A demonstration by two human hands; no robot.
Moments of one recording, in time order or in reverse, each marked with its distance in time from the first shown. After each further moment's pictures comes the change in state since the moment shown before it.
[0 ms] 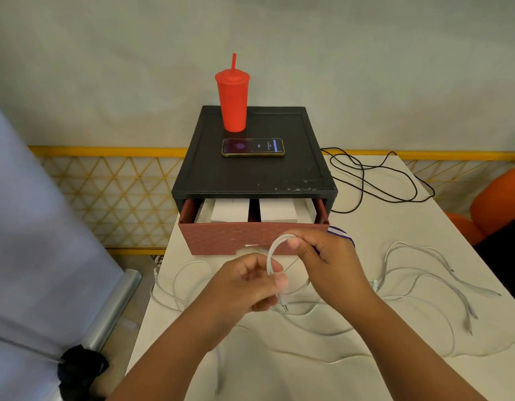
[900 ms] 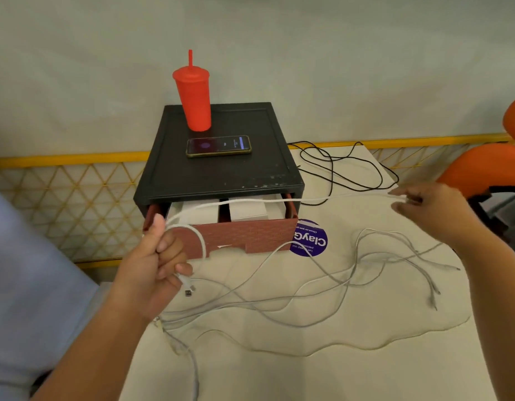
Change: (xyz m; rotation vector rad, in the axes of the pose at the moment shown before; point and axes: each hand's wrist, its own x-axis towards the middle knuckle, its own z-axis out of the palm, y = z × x) left_hand 0.035 0.005 -0.047 -0.614 0.124 0.056; right_hand 0.019 0.080 -0.178 -0.613 0.123 0.420
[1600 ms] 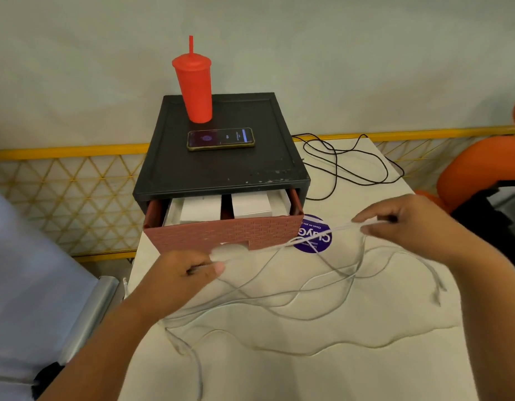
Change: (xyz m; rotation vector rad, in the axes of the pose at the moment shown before) left_hand 0.026 -0.027 -0.037 1.264 -0.249 0.386; right_hand -0.027 -0.047 0.011 0.193 -0.287 -0.210
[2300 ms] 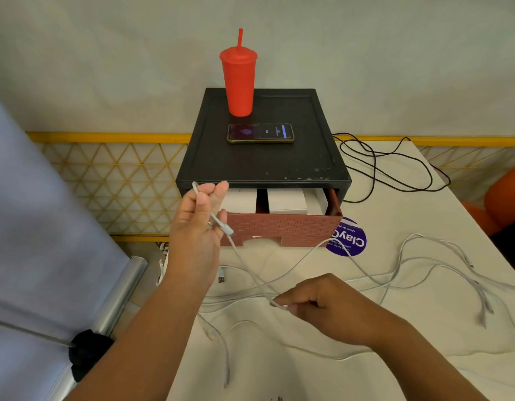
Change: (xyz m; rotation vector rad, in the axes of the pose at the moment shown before) left_hand 0.012 0.040 -0.012 -1.069 0.580 -0.129; right_hand -0.023 -0.058 0.143 0.182 -0.477 -0.250
